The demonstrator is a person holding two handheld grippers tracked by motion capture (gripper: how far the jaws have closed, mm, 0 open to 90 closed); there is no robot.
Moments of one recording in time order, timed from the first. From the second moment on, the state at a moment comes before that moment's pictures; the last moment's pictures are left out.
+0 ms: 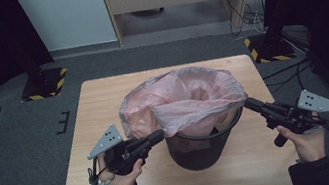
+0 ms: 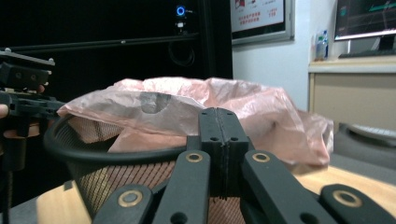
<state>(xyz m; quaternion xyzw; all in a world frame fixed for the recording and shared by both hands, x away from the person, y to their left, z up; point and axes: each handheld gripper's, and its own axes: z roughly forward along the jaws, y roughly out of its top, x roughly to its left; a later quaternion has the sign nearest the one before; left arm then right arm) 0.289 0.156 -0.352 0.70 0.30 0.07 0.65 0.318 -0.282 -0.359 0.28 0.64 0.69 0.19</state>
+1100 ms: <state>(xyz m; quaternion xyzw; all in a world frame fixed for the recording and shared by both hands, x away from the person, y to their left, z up) 0.270 0.153 -0.364 0.68 0.31 0.14 0.64 0.313 -0.290 -0.376 0.32 0.67 0.65 0.12</state>
